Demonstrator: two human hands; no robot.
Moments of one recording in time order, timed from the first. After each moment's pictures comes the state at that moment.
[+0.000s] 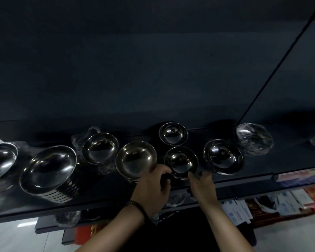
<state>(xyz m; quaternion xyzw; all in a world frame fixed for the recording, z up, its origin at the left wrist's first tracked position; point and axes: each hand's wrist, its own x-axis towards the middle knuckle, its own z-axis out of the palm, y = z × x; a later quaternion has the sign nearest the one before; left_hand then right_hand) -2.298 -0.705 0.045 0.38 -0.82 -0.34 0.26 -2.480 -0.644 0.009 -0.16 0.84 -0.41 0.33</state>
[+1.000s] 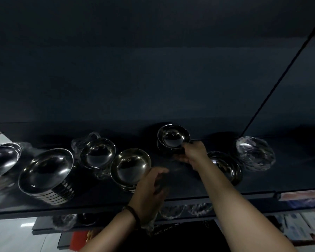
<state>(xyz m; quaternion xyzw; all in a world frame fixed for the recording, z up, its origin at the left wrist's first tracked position) -2.325 -0.702 0.043 0.40 -0.73 -0.46 0.31 -2.549 -0.773 0.059 -0.17 0.69 -0.52 0.47</state>
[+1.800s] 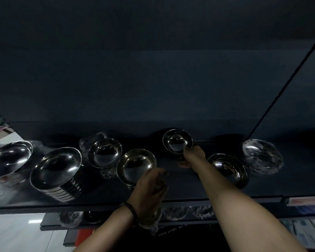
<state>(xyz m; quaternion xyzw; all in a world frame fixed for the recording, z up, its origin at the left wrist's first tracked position) -2.309 -0.710 0.049 0.39 -0.77 -0.40 0.31 -2.536 -0.779 0.050 -0.19 0.78 -0.41 0.43</state>
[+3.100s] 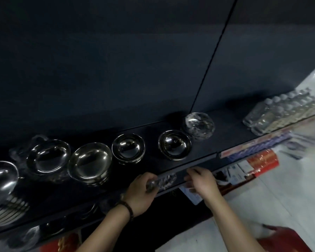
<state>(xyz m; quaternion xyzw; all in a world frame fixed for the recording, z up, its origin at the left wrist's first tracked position) -2.366 -0.654 0.019 0.36 -0.78 -0.51 0.09 -2.570 -0.528 0.055 -0.14 0.83 -0.42 0.35</state>
